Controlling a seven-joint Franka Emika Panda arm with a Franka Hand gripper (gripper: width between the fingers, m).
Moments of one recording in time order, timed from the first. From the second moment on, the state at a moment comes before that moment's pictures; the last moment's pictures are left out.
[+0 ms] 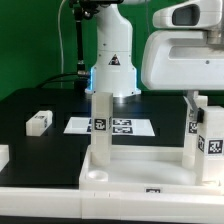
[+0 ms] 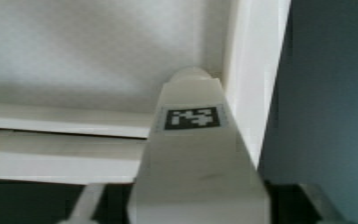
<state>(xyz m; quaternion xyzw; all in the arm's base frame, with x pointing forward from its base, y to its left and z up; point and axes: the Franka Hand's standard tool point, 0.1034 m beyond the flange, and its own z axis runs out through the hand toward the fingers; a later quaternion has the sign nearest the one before) 0.646 0.098 0.119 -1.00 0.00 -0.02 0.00</state>
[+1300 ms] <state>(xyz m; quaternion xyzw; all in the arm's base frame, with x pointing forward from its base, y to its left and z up) 0.646 0.096 0.117 -0.87 0.50 -0.01 0.03</state>
